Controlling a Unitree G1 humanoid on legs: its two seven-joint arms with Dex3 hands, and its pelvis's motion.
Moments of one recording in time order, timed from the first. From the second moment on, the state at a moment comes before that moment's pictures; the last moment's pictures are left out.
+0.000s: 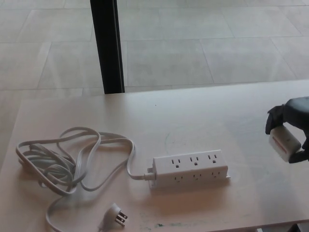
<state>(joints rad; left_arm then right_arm) 0.05 0.61 0.59 1.13 -0.30 -0.17 -0.08 -0.76 -0.74 0.52 0.63 -0.70 -0.11 0.24</state>
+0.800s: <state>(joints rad) 0.04 0.61 0.60 1.14 -0.30 -0.17 -0.09 -0.72 -0.74 0.69 0.60 -0.93 -0.07 0.17</state>
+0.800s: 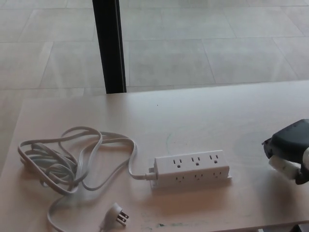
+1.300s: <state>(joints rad) 0.04 0.61 0.61 1.14 -0.30 -0.17 -0.09 -0.66 -0.75 0.40 0.58 -0.81 -0.10 0.18</state>
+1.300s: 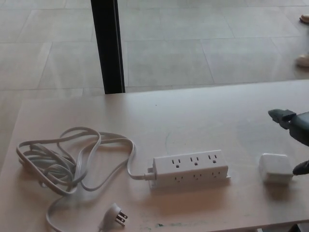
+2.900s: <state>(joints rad) 0.05 0.61 0.61 1.14 -0.30 -0.17 -0.09 -0.22 -0.70 -0.92 0.84 -0.25 -0.11 0.11</state>
